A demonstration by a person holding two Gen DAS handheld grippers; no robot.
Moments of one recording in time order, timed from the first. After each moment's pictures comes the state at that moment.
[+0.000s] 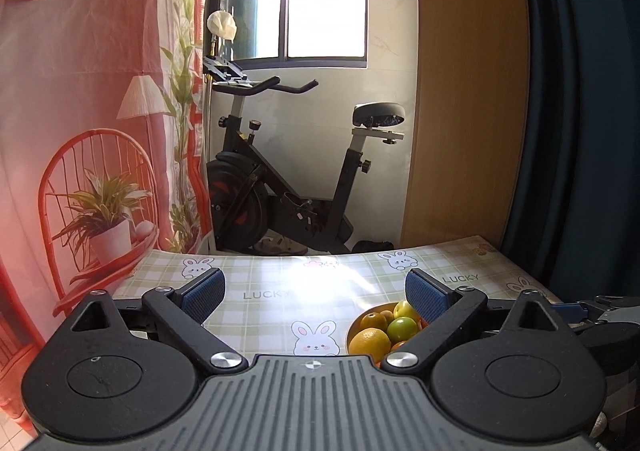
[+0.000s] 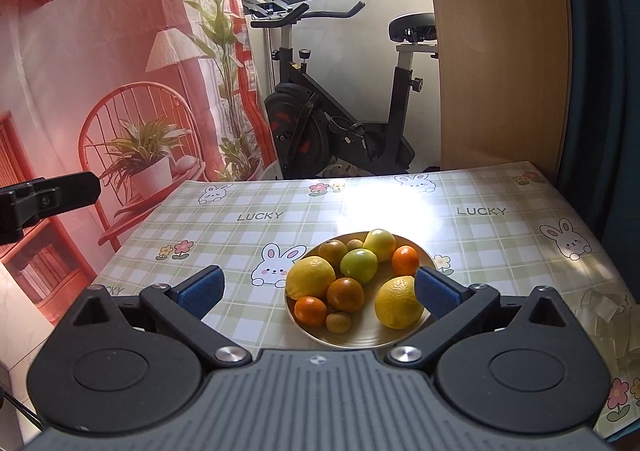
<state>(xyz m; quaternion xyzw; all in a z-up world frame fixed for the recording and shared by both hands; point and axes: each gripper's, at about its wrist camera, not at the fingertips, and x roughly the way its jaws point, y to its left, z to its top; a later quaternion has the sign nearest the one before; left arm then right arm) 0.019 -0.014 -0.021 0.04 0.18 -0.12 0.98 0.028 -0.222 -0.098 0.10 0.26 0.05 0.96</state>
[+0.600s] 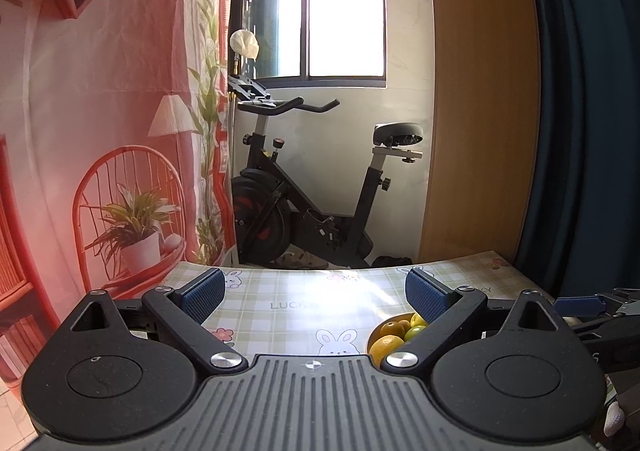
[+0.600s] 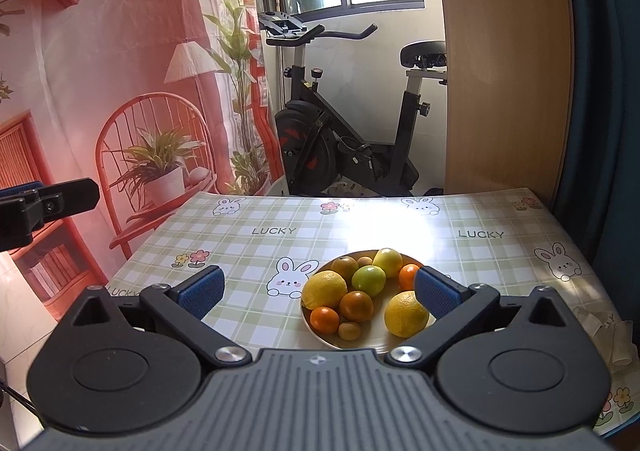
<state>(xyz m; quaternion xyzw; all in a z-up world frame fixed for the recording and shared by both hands) -0.002 -0.003 -0.005 0.04 0.16 -0.10 0.98 0.004 -0.210 -0.073 0.08 0.24 0.05 0.97</state>
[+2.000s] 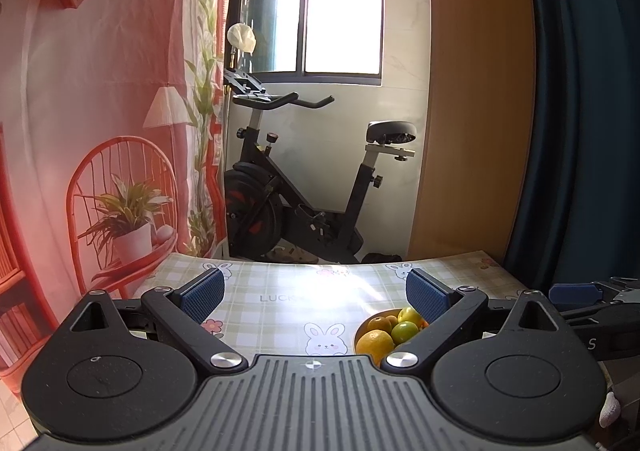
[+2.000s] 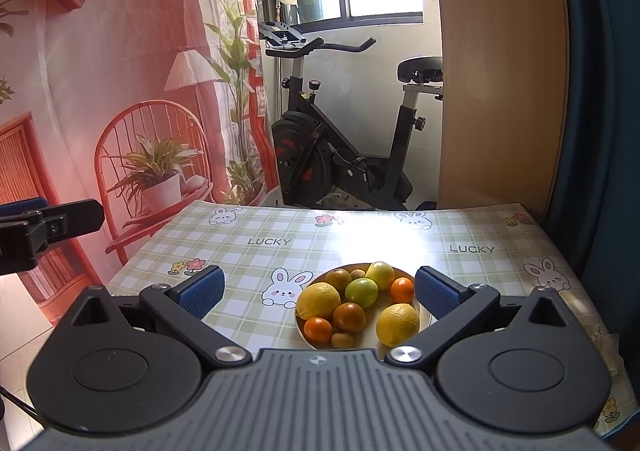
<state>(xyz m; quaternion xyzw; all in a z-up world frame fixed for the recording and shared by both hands) 0.001 0.008 -0.003 0.02 0.17 -0.11 0.98 -0.003 -0.215 -0.061 0.07 0.22 0.05 0.97</state>
